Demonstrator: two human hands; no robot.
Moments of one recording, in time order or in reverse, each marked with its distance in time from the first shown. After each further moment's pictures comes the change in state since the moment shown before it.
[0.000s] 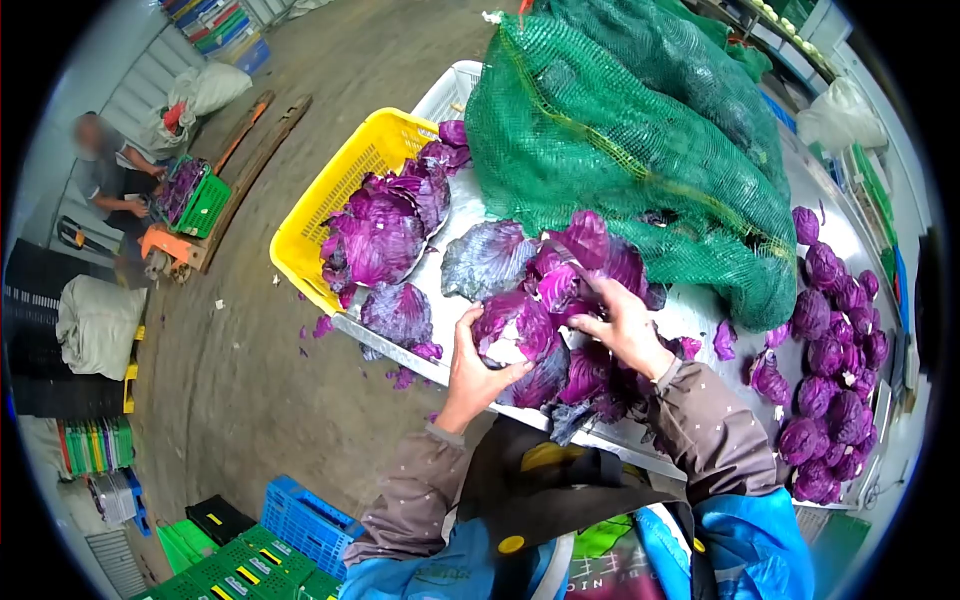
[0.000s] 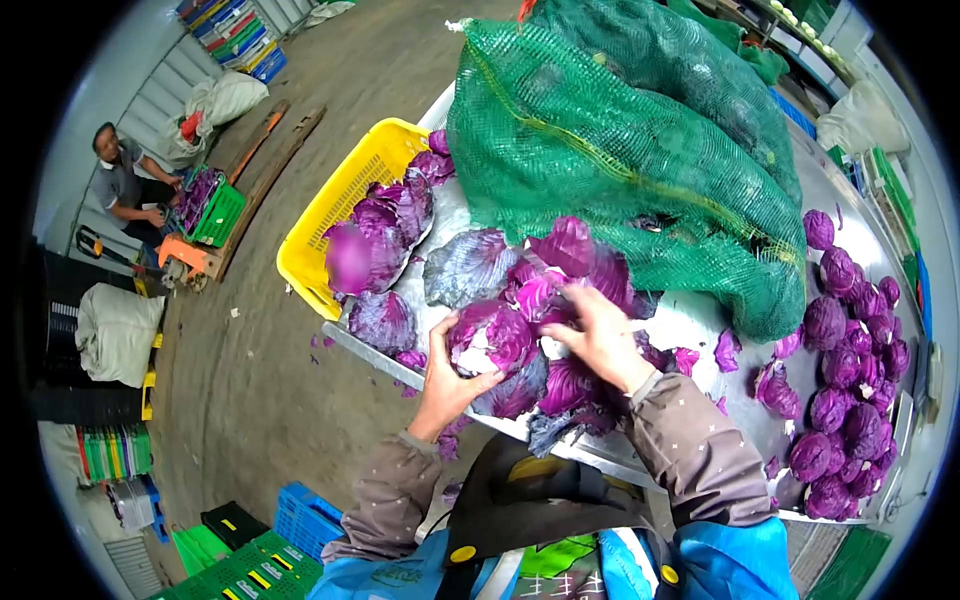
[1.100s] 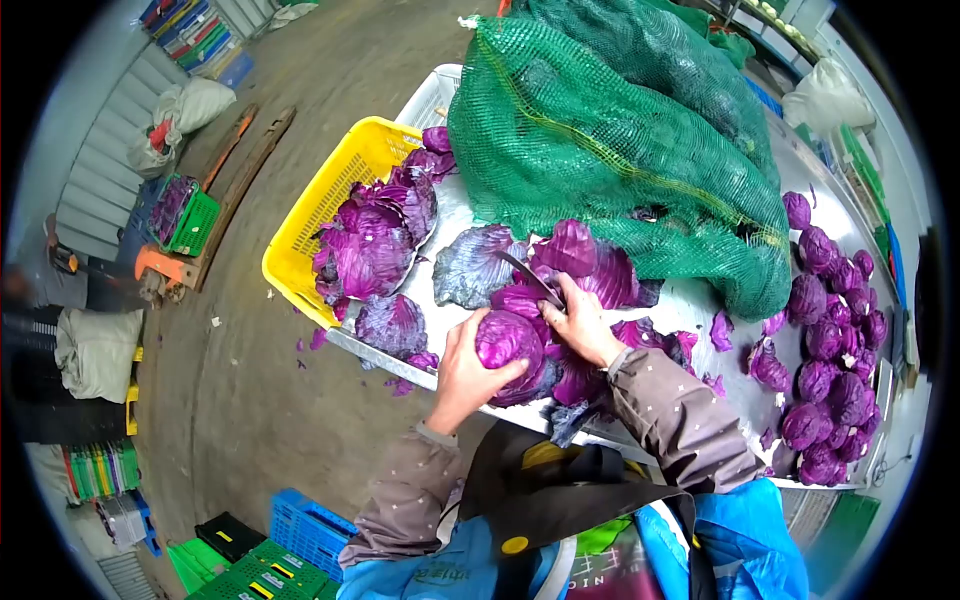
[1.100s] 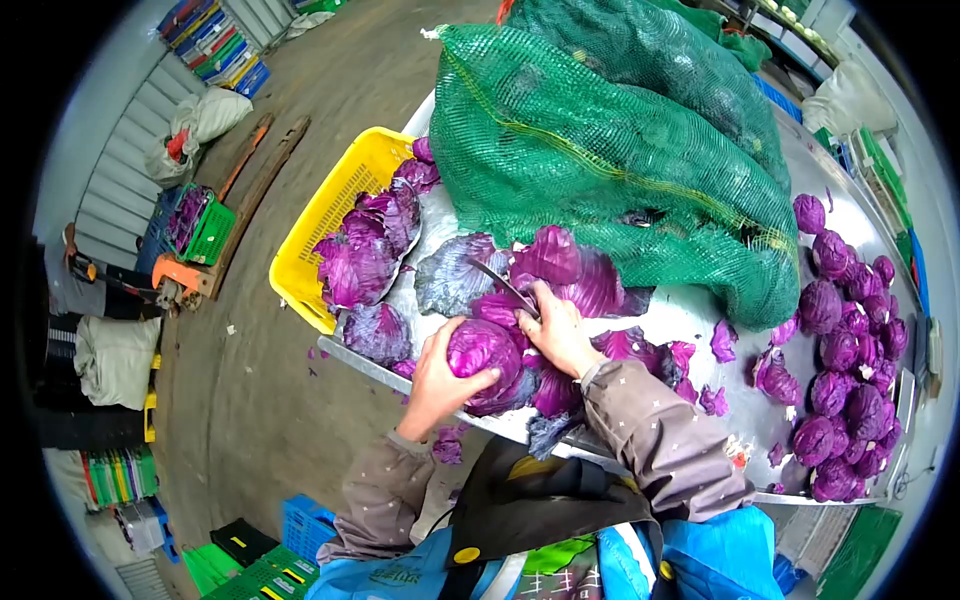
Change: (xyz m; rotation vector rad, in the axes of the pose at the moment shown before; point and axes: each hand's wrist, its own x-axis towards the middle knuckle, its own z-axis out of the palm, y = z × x) left_hand 0.014 0.031 -0.011 0.384 -0.160 -0.132; right_hand 0.015 -0.008 0.045 0.127 -0.077 0.328
